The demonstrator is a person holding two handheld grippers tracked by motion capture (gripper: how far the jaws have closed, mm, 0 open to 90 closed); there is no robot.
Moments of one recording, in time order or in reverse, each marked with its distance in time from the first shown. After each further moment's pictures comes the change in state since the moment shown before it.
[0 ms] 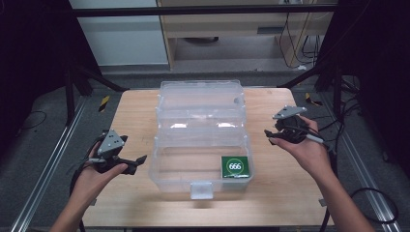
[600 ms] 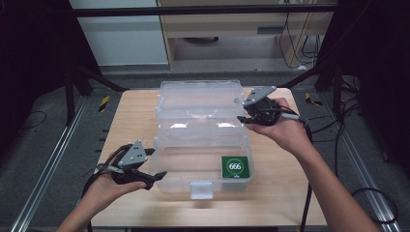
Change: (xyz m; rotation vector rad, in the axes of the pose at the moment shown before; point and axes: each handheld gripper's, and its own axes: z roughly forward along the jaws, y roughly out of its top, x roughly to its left) left arm -0.055 0.022 0.011 0.051 -0.223 0.165; right arm 0.031 0.086 0.004 -0.097 0.197 -0.230
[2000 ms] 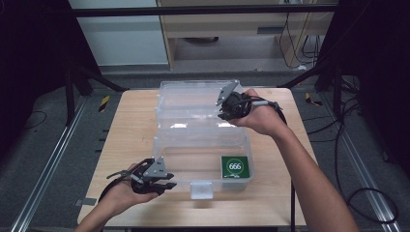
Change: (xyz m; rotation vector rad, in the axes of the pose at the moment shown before) left arm -0.018 -0.023 0.051 0.163 -0.158 0.073; right arm 0.003 0.039 0.059 0.096 0.155 -0.225
